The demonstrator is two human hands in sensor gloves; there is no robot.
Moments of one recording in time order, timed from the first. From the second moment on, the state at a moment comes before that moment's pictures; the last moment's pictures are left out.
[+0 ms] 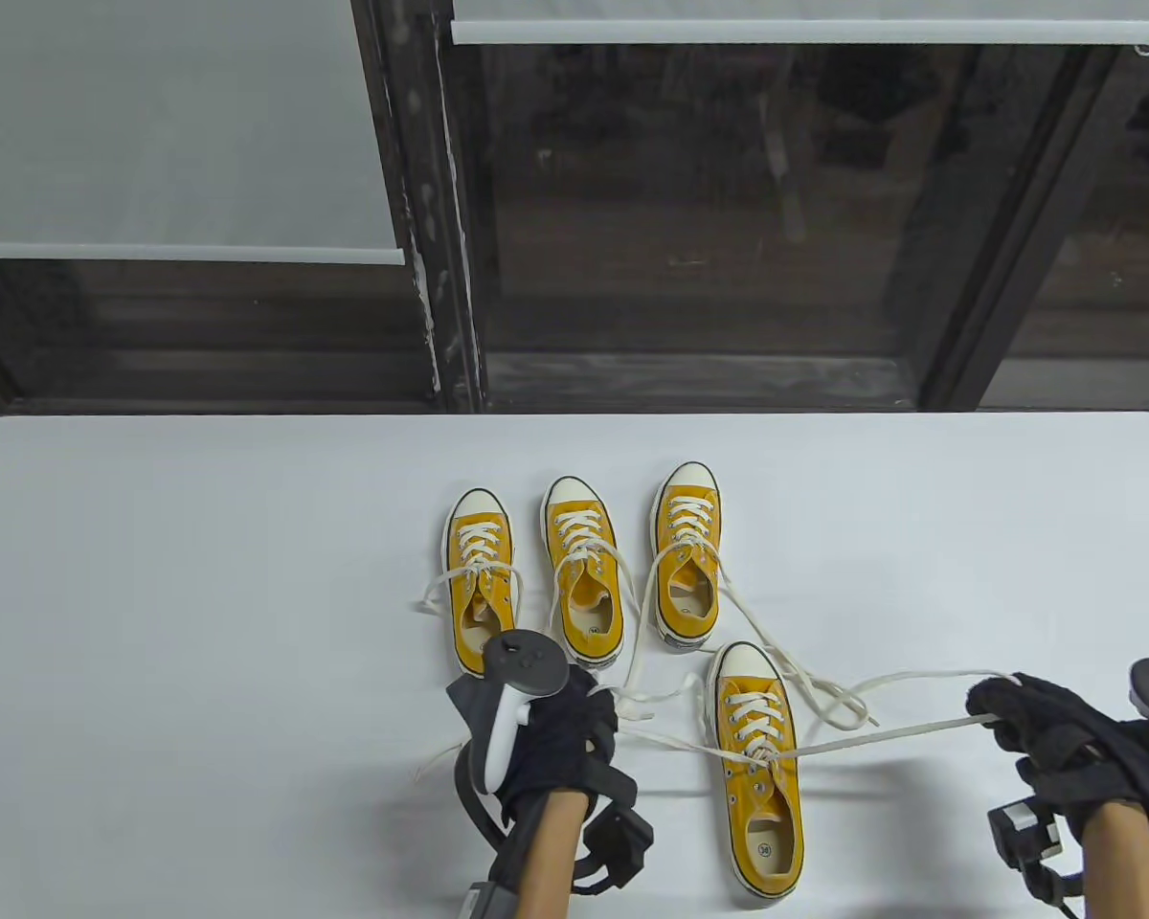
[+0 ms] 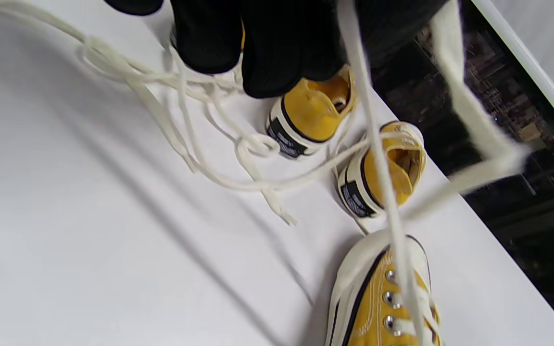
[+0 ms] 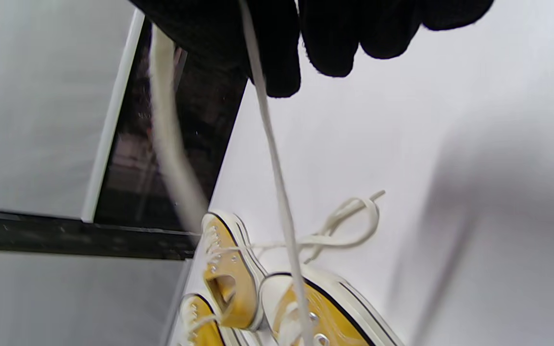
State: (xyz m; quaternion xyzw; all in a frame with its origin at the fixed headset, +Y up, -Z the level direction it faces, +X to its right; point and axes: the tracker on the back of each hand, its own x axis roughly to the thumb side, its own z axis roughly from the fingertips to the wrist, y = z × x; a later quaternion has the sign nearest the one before) left_hand -0.093 -0.680 -0.302 -0.23 0.17 0.38 0.88; right_hand 0.397 -0.661 -0.259 -0.26 0.14 0.76 0.58
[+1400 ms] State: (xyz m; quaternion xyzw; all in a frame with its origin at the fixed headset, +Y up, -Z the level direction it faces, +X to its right) left_hand -0.123 -0.693 -0.295 -0.14 0.05 0.20 0.97; right_hand 0.188 -0.734 -0.269 -0.14 0.33 0.93 0.03
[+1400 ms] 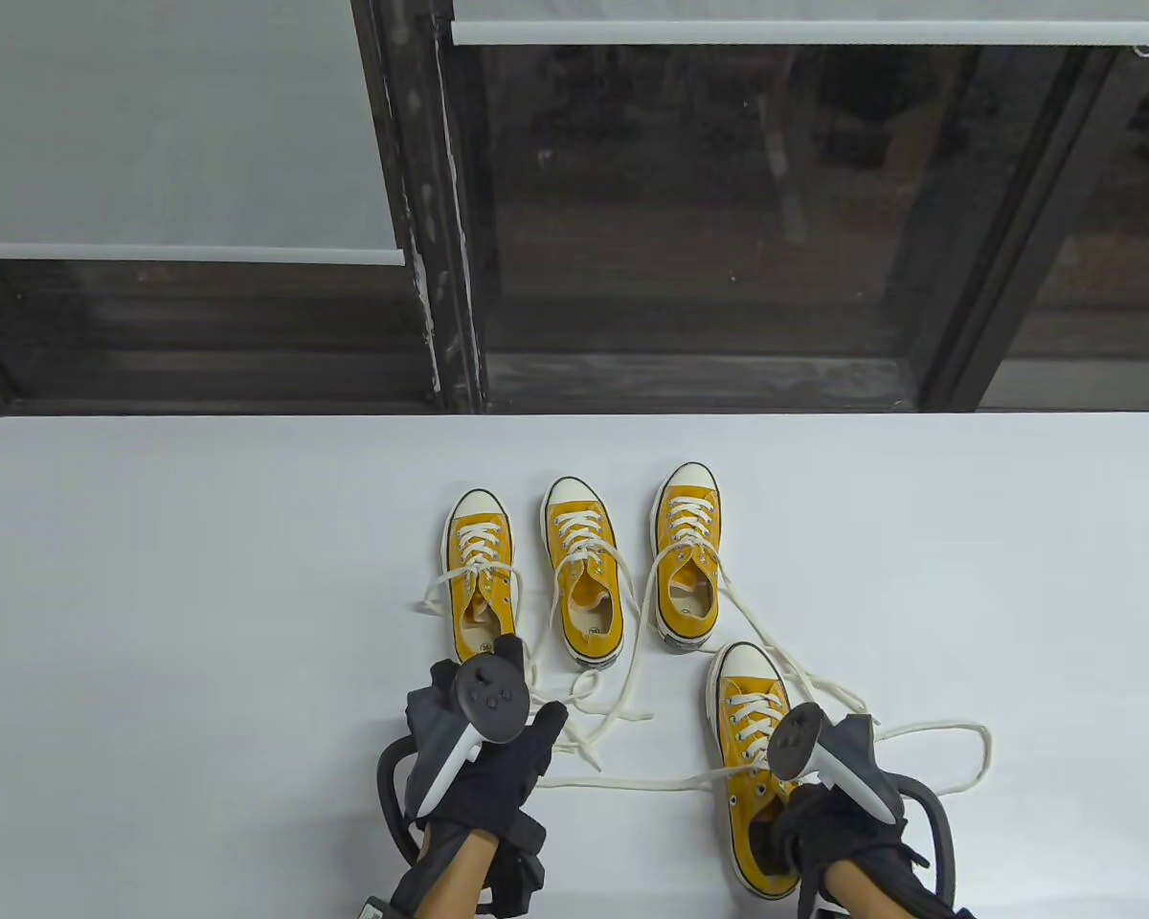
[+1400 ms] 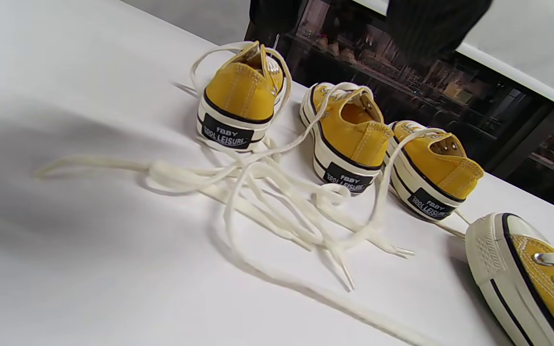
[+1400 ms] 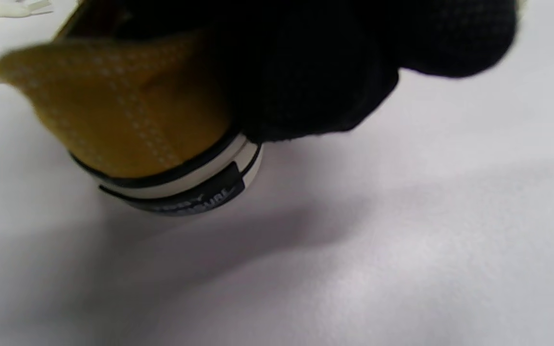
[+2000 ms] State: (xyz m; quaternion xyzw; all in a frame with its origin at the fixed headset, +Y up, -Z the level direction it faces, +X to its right) left_hand -0.122 -0.696 -0.295 -0.14 0.06 0.18 0.97; right_hand 0.247 -0.631 -0.283 -0.20 0.07 0.97 0.09
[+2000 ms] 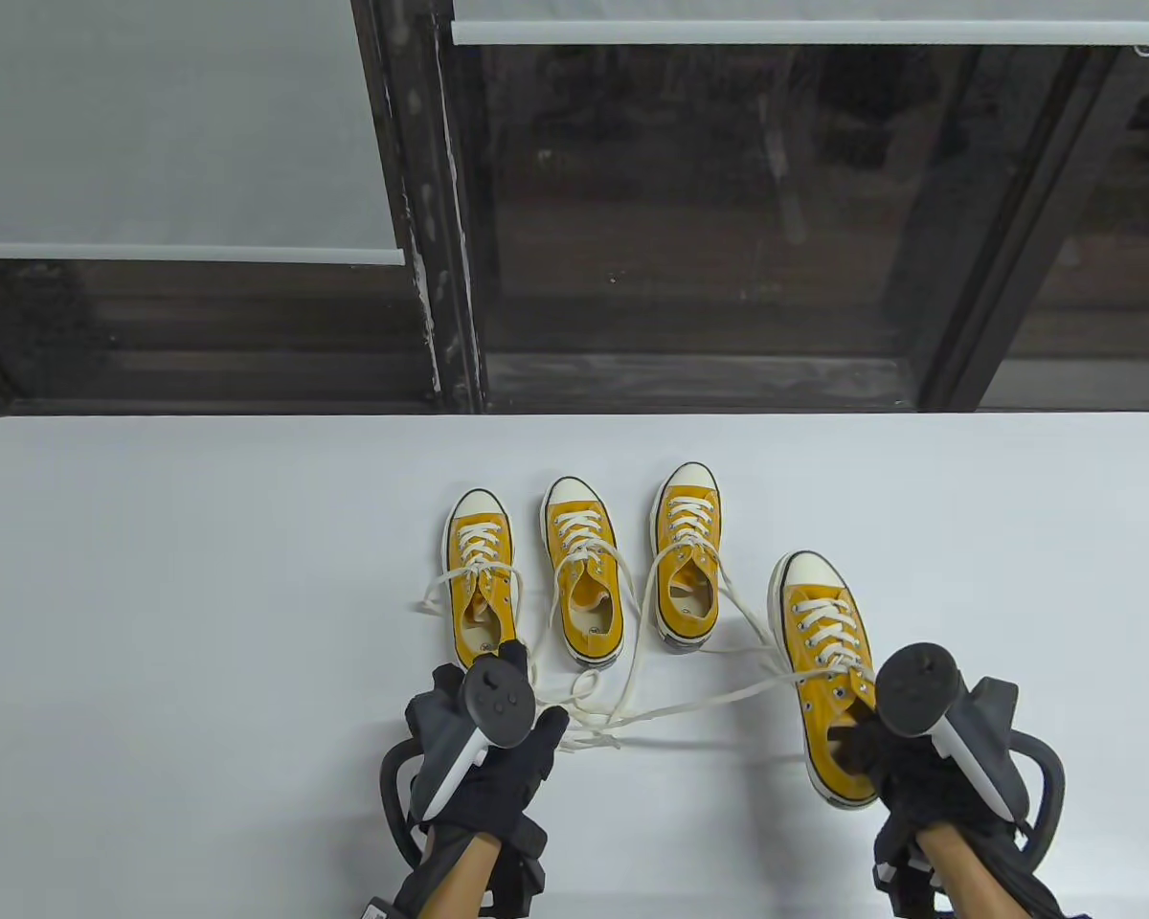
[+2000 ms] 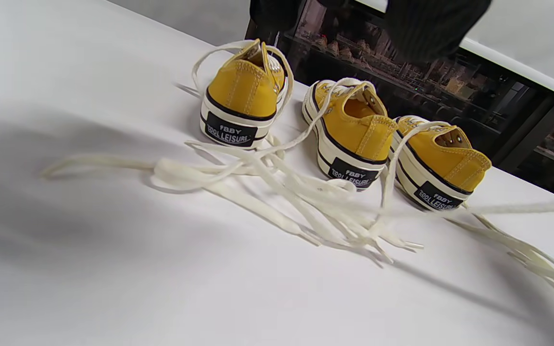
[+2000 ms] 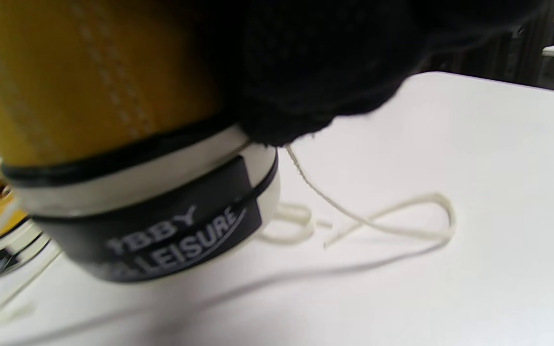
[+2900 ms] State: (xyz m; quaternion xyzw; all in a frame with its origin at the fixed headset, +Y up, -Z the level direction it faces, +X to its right) left_hand -0.118 -0.692 -0.296 -0.13 0.06 0.17 0.97; right_hand 0.237 -0.719 -0.441 -0.28 0.12 0.95 0.07
